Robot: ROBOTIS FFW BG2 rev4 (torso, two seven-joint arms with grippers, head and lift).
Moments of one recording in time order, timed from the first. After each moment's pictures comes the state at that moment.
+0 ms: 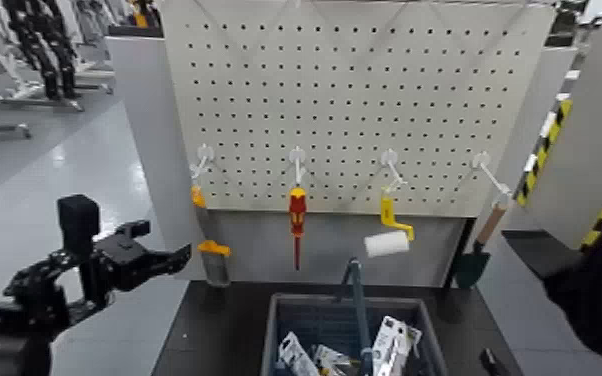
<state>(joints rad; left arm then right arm) -0.18 0.35 0.02 -1.55 0.23 0.27 -0.63 0.41 -0.03 0.10 -1.67 0.01 -0.39 -0.17</state>
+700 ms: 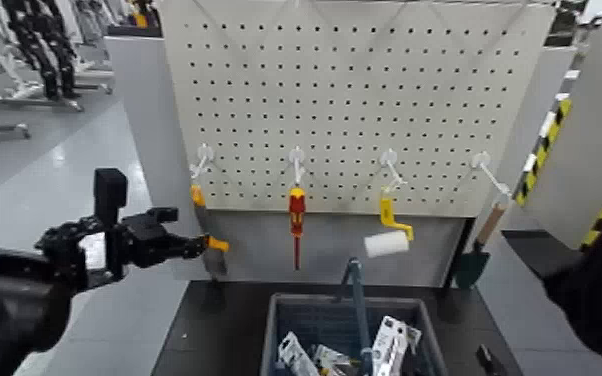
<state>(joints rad) -0.41 0.43 -0.16 -1.34 0.29 0.30 -0.77 0.40 -0.03 0.11 -1.66 0.01 -0.39 -0.17</state>
